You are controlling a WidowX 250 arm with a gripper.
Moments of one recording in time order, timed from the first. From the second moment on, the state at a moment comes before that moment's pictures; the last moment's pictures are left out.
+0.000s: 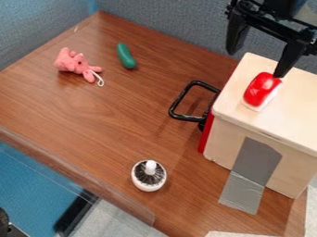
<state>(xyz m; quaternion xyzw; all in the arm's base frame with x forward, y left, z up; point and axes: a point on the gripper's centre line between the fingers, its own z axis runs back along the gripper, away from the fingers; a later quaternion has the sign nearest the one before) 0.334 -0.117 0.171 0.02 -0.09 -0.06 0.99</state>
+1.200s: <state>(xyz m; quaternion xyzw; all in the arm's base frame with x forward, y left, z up) 0.343 -0.013 0.092 -0.03 -0.09 0.08 0.99</state>
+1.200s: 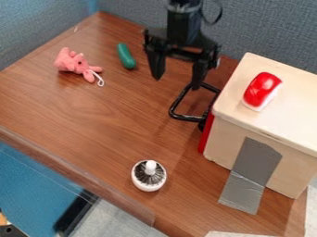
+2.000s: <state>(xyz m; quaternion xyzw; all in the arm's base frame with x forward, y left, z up) 0.375 0.001 0.026 -0.04 -0.03 0.07 1.00</state>
